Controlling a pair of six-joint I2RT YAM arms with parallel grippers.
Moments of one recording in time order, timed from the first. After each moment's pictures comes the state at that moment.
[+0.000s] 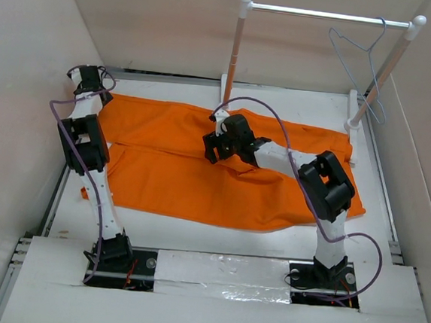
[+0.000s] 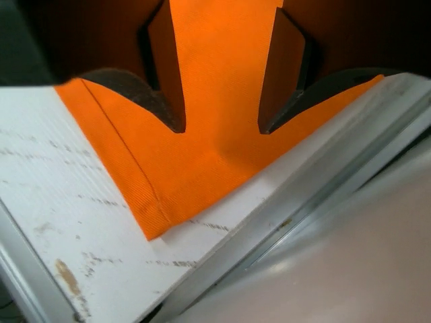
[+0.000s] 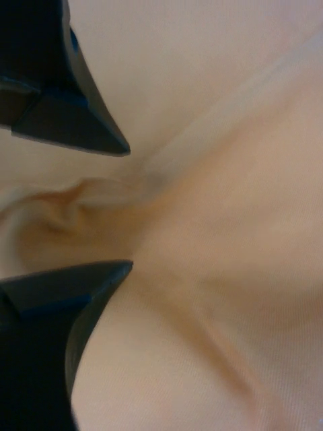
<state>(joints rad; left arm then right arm) 0.31 2.34 1.92 -0.33 -0.22 -0.52 0.69 2.05 1.41 -0.02 -0.13 0.07</state>
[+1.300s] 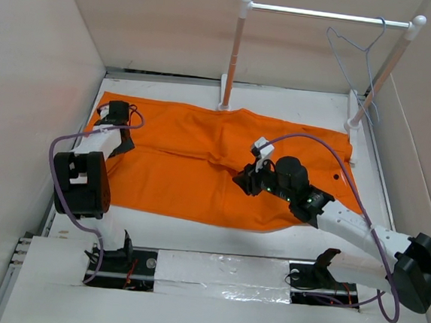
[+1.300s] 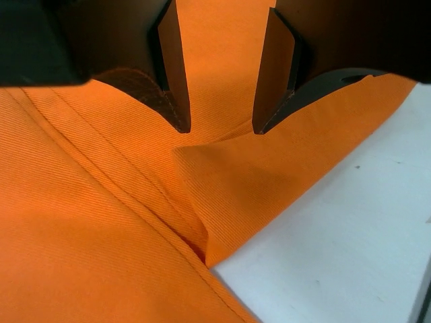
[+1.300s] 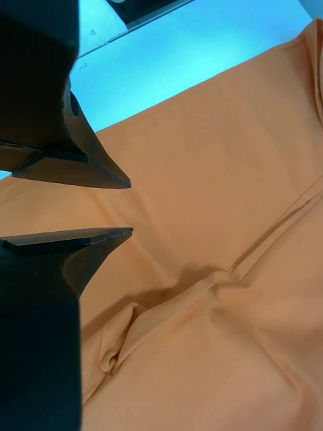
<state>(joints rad) 0.09 1.64 1.08 -0.52 -0.37 -0.41 0.79 1.13 0.67 0.14 -0.17 0.14</state>
